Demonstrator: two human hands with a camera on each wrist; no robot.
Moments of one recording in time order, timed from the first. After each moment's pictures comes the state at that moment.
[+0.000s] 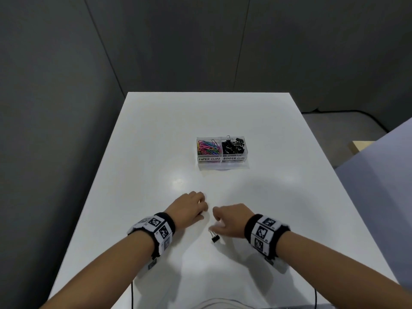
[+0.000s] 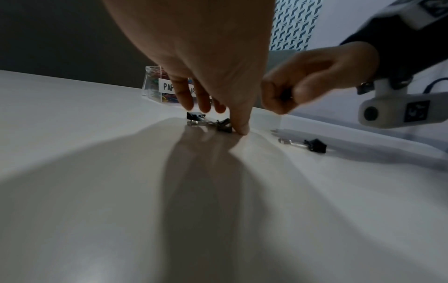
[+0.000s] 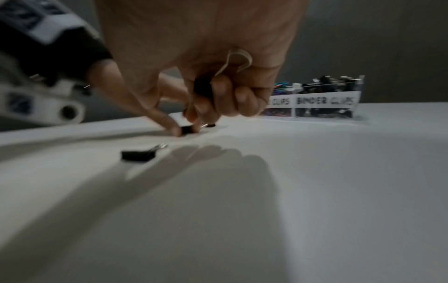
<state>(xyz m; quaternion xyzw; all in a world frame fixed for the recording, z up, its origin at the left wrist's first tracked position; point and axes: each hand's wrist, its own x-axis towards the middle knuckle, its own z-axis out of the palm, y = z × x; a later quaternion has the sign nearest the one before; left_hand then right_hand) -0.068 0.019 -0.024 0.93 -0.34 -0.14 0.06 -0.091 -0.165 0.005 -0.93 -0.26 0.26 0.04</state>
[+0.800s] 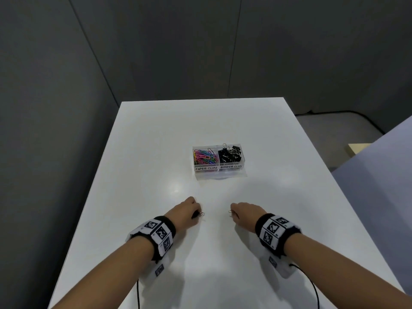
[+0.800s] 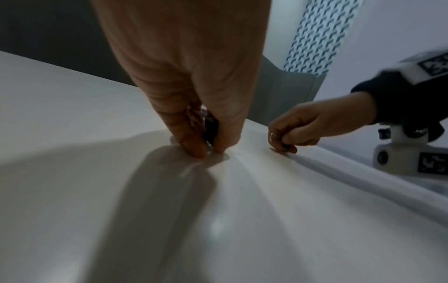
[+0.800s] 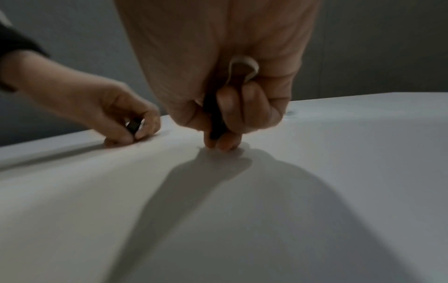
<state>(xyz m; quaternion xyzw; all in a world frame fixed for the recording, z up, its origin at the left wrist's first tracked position) -0.043 0.016 -0.021 0.93 -0.20 -0.26 0.17 -0.053 -0.199 -0.013 -0.95 -0.12 0.29 0.05</state>
